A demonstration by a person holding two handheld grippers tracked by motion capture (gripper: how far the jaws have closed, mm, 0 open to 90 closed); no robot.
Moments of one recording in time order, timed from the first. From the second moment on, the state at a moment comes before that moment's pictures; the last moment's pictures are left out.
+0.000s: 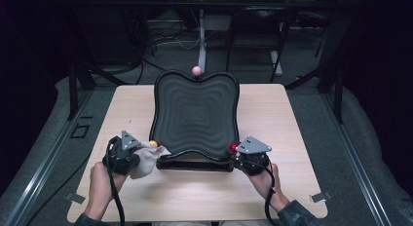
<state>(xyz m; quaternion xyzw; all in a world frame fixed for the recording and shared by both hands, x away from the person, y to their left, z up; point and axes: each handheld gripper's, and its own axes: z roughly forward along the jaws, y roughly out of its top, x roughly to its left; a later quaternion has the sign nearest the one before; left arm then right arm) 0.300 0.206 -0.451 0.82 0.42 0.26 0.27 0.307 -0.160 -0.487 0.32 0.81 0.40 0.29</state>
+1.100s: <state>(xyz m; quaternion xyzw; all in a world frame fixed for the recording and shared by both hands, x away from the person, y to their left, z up) 0.319 0.074 -0.467 0.87 0.31 0.22 0.33 0.313 -0.178 -0.478 0.31 0.82 0.43 0.23</state>
